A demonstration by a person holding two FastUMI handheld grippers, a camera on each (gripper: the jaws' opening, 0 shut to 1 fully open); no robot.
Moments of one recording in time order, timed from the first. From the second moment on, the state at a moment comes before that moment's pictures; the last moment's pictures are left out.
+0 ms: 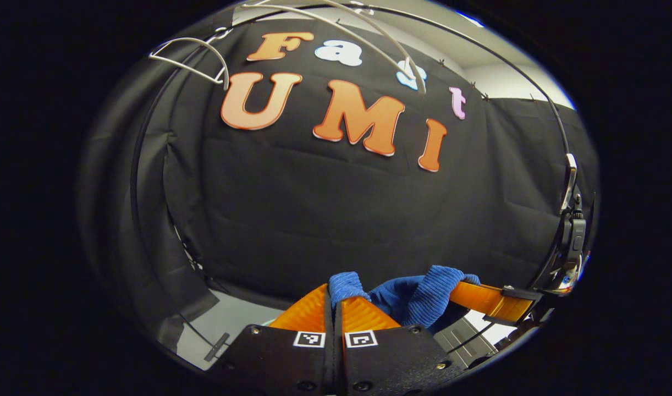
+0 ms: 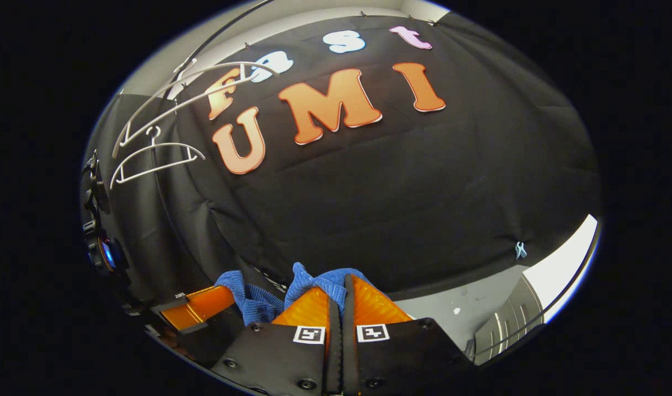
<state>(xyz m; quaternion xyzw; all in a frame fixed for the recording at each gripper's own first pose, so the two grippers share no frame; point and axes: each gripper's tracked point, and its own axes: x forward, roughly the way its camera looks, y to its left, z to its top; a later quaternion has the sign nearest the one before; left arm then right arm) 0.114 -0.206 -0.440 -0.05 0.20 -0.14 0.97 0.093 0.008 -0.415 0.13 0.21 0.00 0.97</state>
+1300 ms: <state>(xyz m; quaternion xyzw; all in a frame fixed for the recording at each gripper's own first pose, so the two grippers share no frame) 0.048 -0.184 -0.697 -0.07 0.48 -0.07 0.87 0.036 -0.042 -0.692 0.09 0.45 -0.08 0.88</state>
